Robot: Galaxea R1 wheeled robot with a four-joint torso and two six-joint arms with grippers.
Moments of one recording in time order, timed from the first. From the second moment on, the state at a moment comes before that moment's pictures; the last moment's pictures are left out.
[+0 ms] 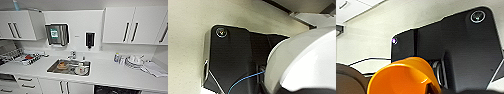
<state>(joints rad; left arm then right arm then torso) 1.57 2.73 -2.47 0.82 -0.36 -0.82 -1.52 2.64 -2.11 -0.39 0.11 0.52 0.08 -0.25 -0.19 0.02</state>
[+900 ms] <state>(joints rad) 1.58 2.72 -2.47 0.82 -0.37 -0.82 -1.50 2.53 -1.99 -0.39 0.10 0.52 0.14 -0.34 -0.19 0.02</state>
